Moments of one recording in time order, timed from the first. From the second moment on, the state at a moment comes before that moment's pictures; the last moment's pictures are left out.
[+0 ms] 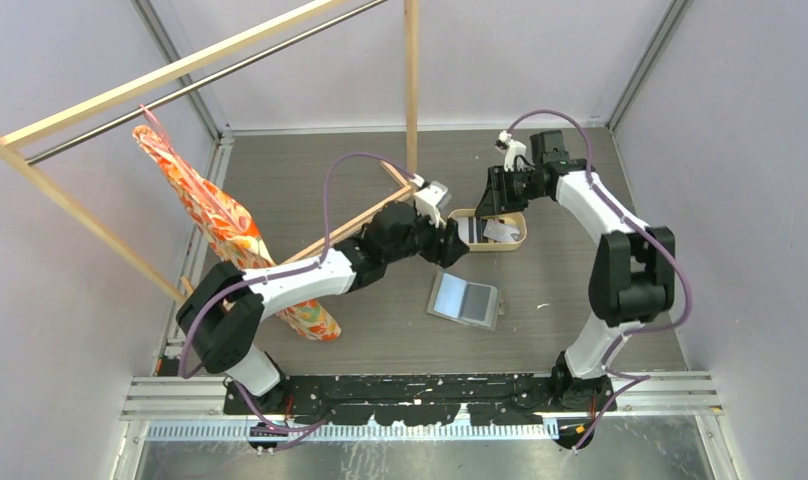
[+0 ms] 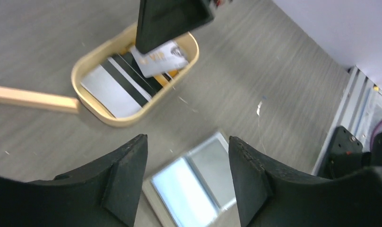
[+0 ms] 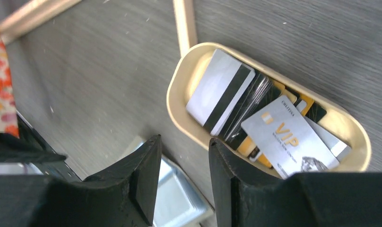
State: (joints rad) left arm -0.88 1.56 0.97 0.27 0.12 -0.31; right arm 0.12 1.69 1.34 -0.63 -0.62 -0.07
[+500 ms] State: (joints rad) left arm -0.78 1.67 0.95 0.37 0.20 -0.32; right arm 0.11 1.99 1.41 -0.51 -0.54 0.31
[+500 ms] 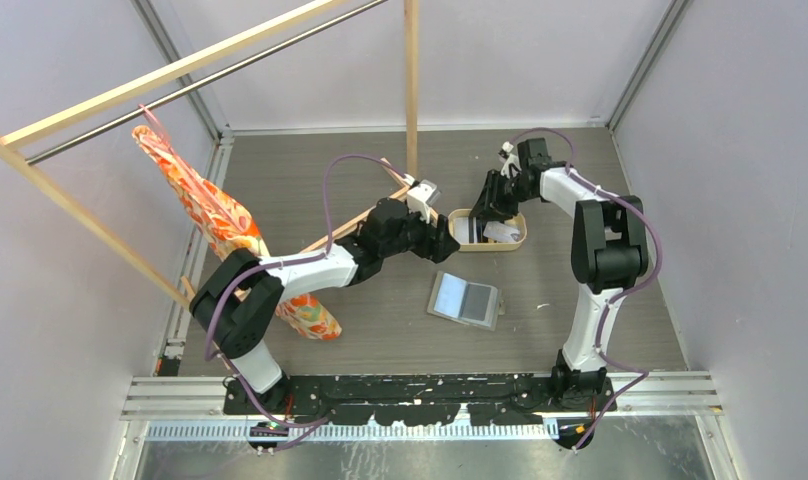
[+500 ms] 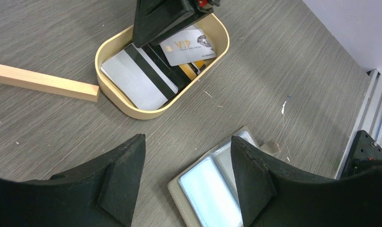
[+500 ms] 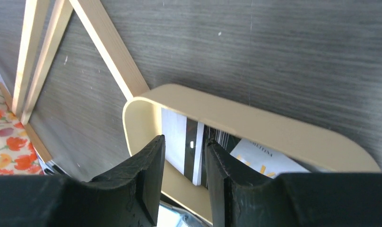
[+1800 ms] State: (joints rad) left arm -0.78 1.68 0.95 0.40 0.18 -0.35; right arm 0.13 2.04 1.43 -0.45 -0.59 0.40
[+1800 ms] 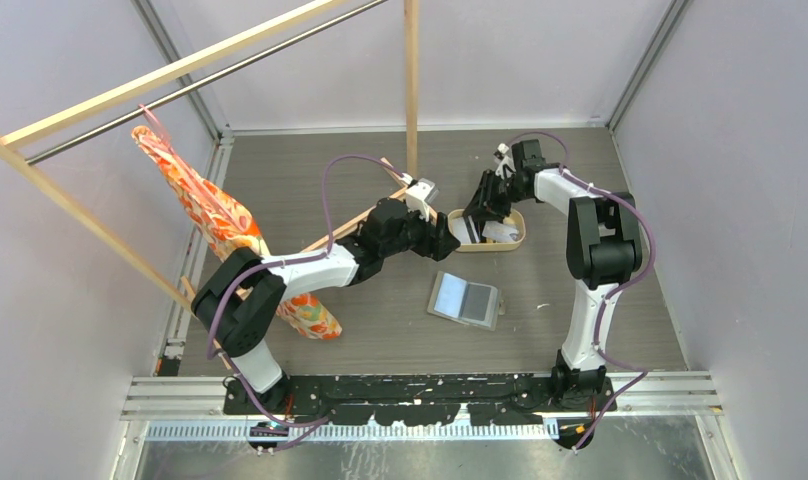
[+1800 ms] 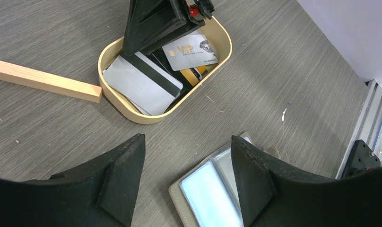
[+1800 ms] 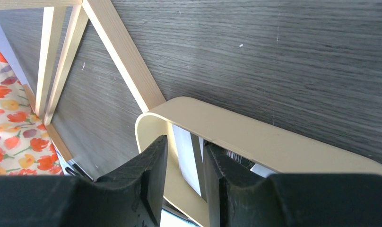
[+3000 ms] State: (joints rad) left arm -0.78 1.78 1.00 0.37 0.15 -0.45; right arm 0.16 2.00 1.38 -0.41 -0.77 0.43
